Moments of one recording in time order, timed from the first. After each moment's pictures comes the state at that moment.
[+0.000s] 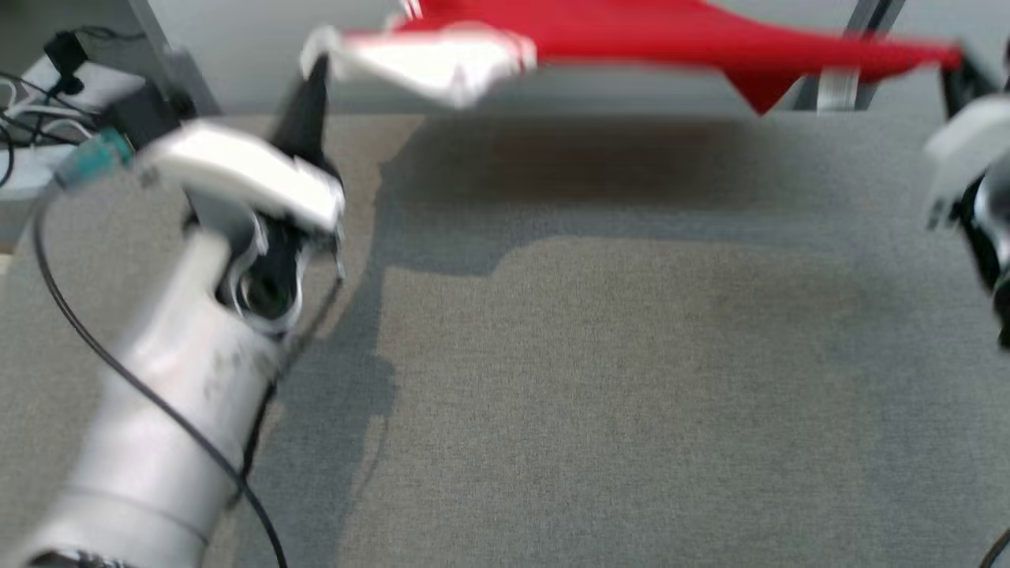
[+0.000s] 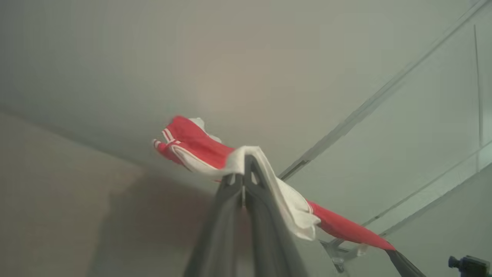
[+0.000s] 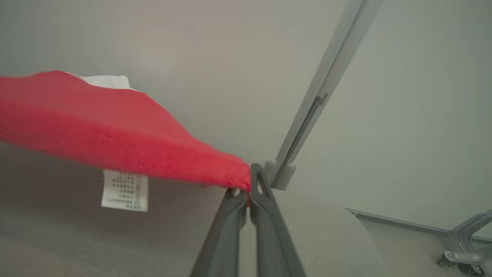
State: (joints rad) left arm -0.96 0.18 -0.50 0.75 -1.28 -0.12 -0.13; right arm -1.16 -0.33 0.37 1.19 0.19 0.13 -0.19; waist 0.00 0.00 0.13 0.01
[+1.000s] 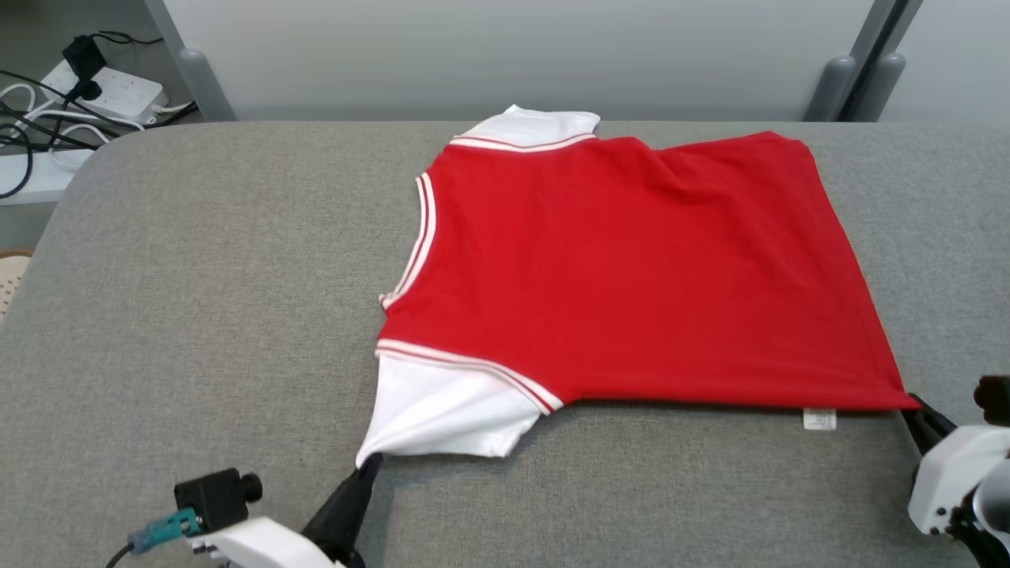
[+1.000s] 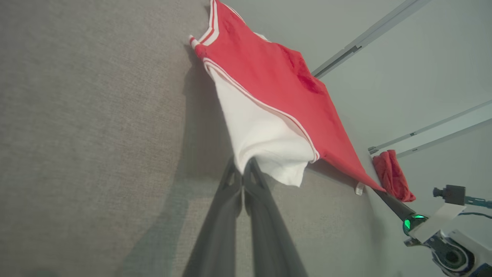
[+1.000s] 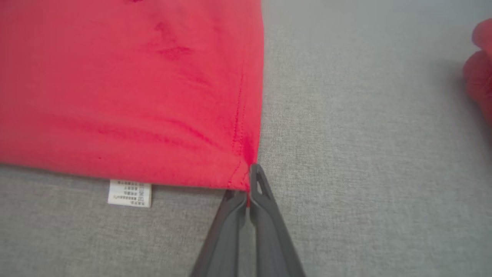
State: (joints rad) left arm -0.12 0.46 -0.72 0.10 -1.31 0.09 -0.17; right arm -0.43 -0.49 0.56 0.85 0.73 0.13 -0.13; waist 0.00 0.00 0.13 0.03
